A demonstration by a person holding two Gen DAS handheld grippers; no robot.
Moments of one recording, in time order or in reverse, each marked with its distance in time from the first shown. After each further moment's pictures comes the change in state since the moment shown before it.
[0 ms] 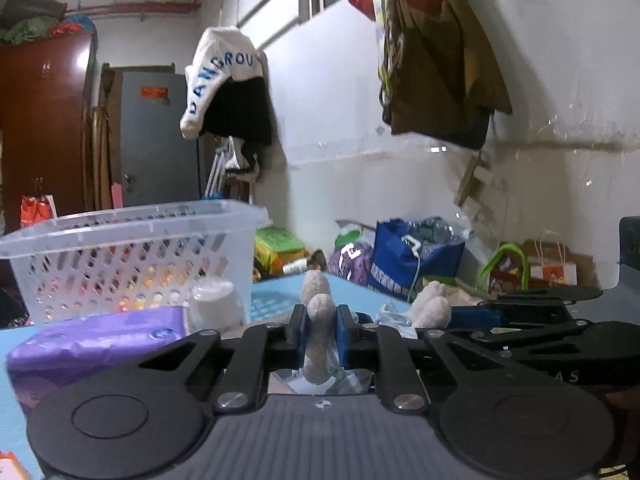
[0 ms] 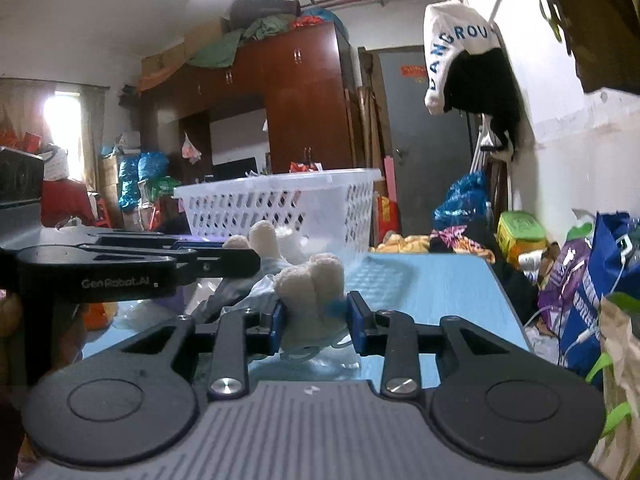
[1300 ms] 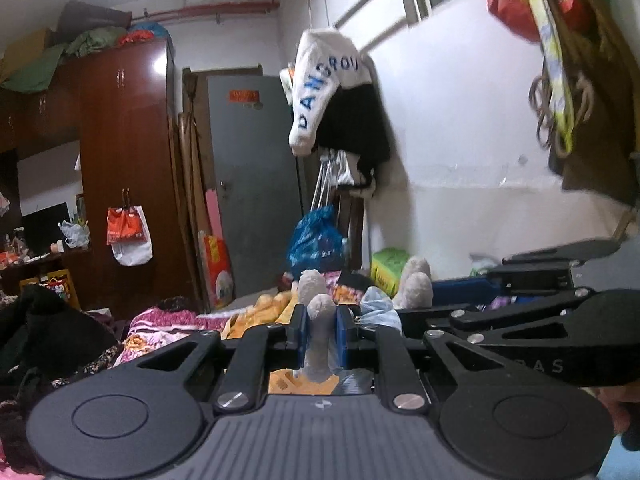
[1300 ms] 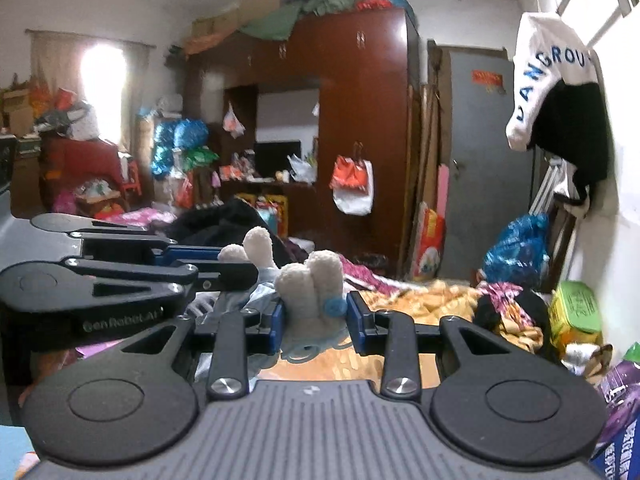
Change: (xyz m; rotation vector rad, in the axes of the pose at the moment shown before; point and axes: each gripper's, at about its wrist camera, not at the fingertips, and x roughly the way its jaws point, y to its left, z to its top) left arm 0.091 0.145 0.147 0.004 0.052 0.298; right arm 0.191 0.007 0.140 -0.148 0.110 0.102
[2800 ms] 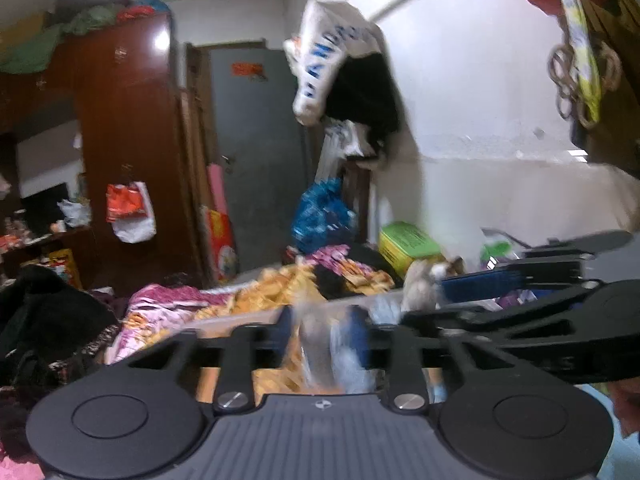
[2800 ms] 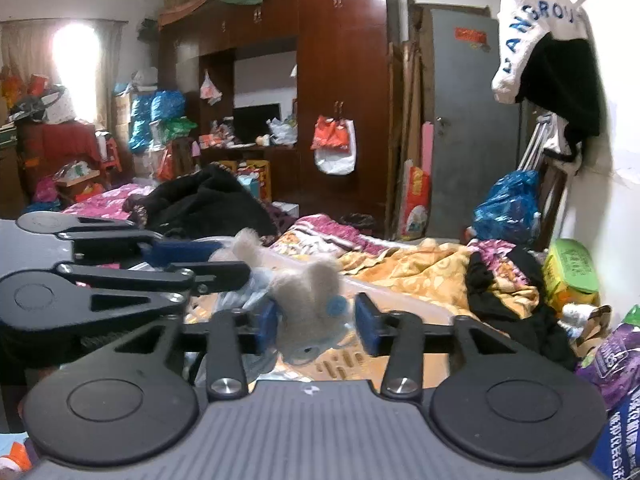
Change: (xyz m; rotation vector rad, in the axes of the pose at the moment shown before) left arm 0.031 0.009 -0.013 -0.029 0.054 0.029; right arm 0.019 -0.013 0.005 0.049 0.081 -0.084
